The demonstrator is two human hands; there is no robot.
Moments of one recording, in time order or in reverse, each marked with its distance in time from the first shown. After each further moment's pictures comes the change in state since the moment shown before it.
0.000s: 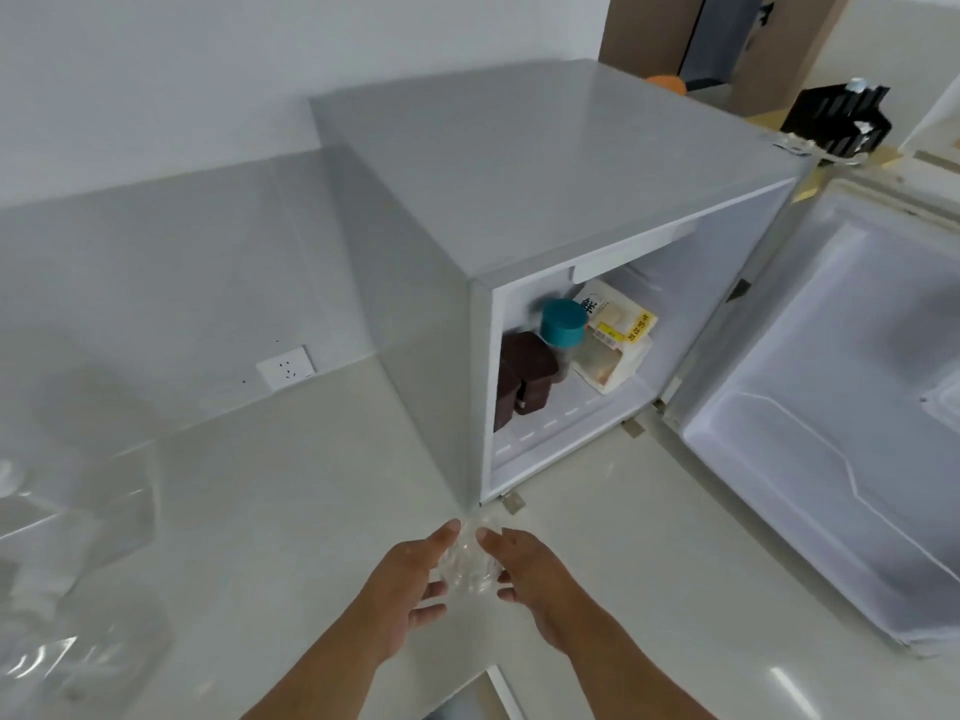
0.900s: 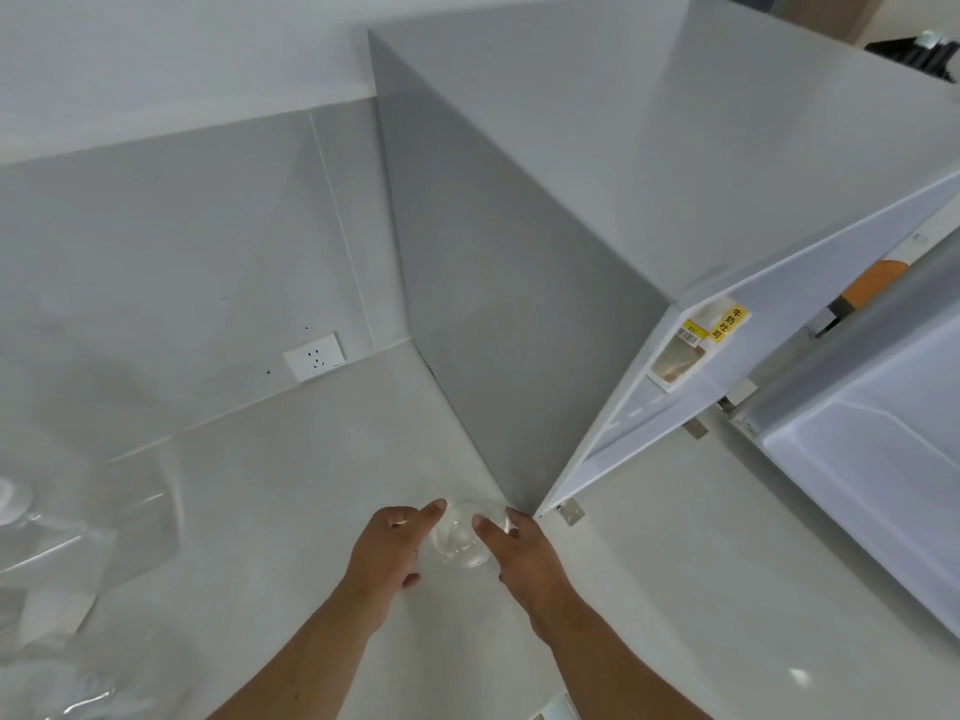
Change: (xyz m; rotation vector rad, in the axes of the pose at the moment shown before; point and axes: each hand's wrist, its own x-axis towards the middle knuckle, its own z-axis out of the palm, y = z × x) left_hand 0.070 0.030 -0.102 0.121 0.194 0.124; right_hand 0.073 -0.029 0.091 -0.018 0.200 0.039
